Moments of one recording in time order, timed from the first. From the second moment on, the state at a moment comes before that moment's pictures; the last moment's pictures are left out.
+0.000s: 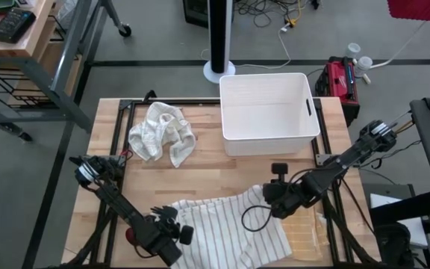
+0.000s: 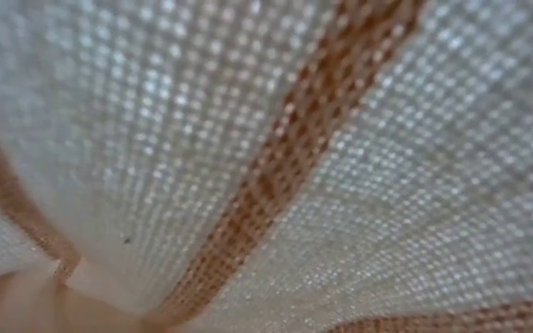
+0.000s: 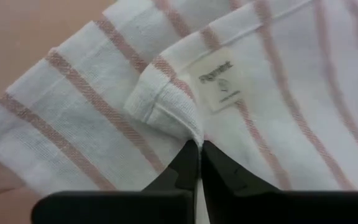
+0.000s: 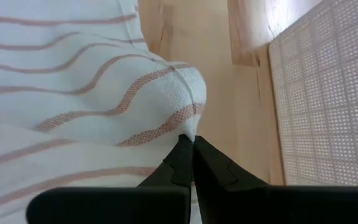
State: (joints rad) left arm -0.81 1.96 1.34 -0.94 -0.34 -2.12; right arm 0.59 1.40 1.01 -0.86 0.49 0.47
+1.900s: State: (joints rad) left arm -0.85 1.96 1.60 -1.39 -0.23 -2.04; right arm 0.47 1.34 1.01 -0.83 0.42 0.30
